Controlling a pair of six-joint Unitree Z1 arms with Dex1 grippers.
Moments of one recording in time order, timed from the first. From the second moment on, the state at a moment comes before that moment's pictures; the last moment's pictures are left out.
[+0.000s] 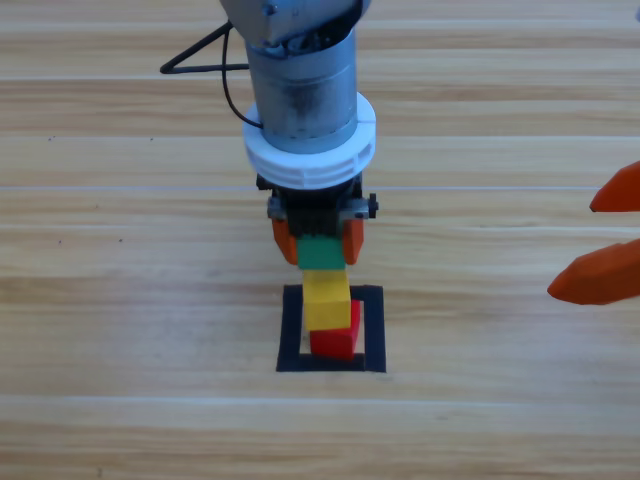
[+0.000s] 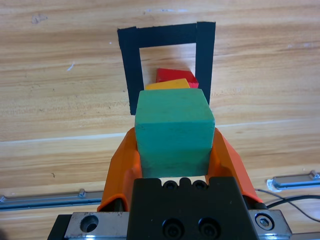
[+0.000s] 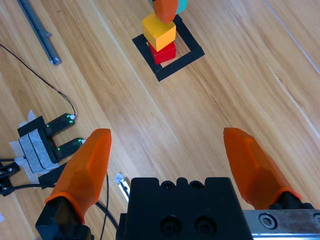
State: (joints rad) arm 0 -0.86 2.24 -2.13 1.37 0.02 -0.89; arm 1 0.81 1.38 -1.05 0.57 0.23 -0.13
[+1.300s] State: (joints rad) arm 0 -0.89 2.27 -2.10 1.37 0.01 -0.91; arm 1 0.81 1.42 -1.05 0.57 0.23 -0.13
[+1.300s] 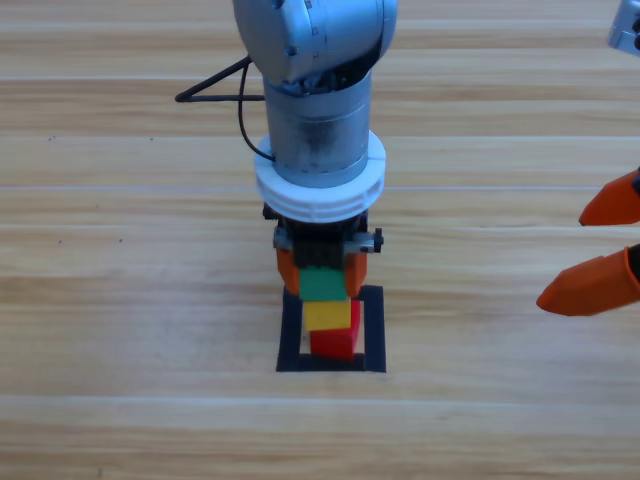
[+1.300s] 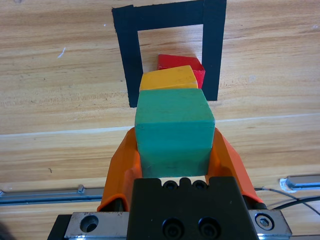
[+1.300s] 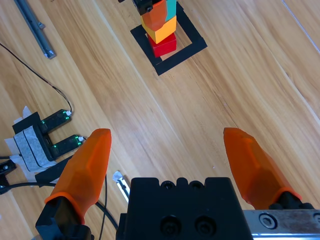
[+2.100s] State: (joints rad) arm 0 -0.89 2.28 -2.10 1.37 0.01 -0.91; arm 1 0.81 1.42 -1.05 0.57 0.23 -0.13
